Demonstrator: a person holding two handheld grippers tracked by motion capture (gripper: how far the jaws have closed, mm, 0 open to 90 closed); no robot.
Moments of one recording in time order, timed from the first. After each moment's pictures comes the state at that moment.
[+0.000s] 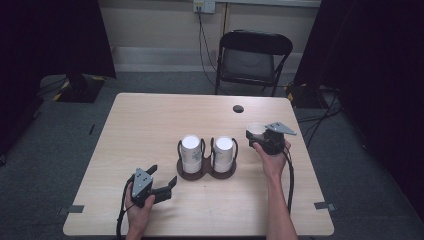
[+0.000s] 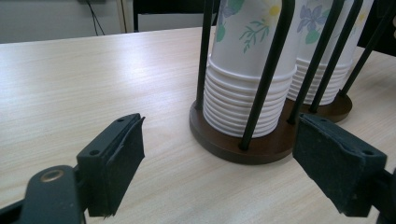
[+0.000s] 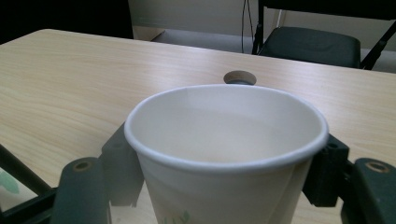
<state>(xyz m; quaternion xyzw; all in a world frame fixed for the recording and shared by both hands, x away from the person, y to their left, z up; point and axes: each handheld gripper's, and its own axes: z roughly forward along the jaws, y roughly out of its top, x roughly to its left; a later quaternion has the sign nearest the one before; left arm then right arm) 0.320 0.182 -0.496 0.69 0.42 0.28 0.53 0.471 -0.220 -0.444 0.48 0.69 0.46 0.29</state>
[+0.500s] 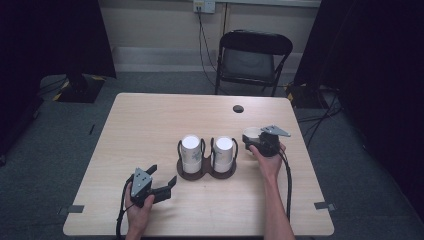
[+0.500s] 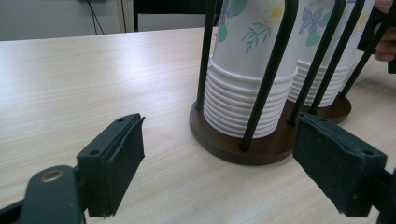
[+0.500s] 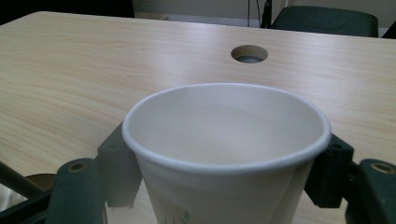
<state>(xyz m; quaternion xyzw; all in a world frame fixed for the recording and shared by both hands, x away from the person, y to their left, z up) 0.320 0.183 -0.496 0.69 0.42 0.27 0.53 0.480 -0.215 -0.471 0.49 0.70 0.46 0.26</state>
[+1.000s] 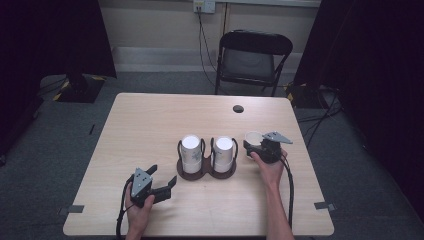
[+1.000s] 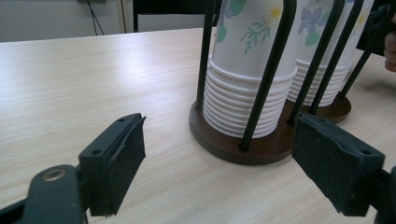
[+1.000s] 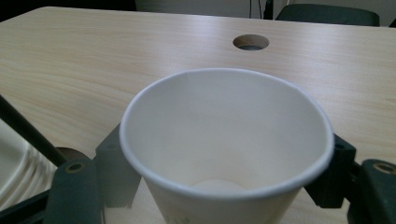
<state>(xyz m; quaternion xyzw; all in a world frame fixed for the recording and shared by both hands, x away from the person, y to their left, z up) 0.320 0.183 -0.496 0.69 0.42 0.28 0.53 0.461 -0.221 -0.480 0.48 0.70 0.46 0.26</state>
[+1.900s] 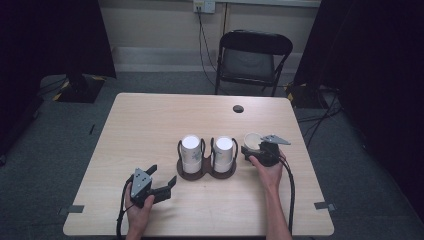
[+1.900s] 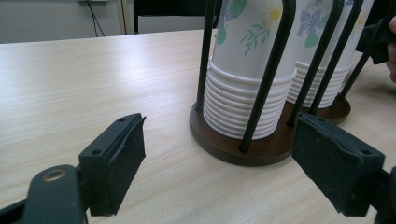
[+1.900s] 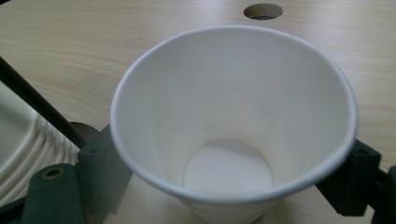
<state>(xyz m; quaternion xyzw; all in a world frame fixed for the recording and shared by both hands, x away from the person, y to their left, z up) 0.319 0.183 -0.496 0.68 0.42 0.28 0.53 0.457 -0.218 -0.487 0.50 0.71 0.44 0.23</state>
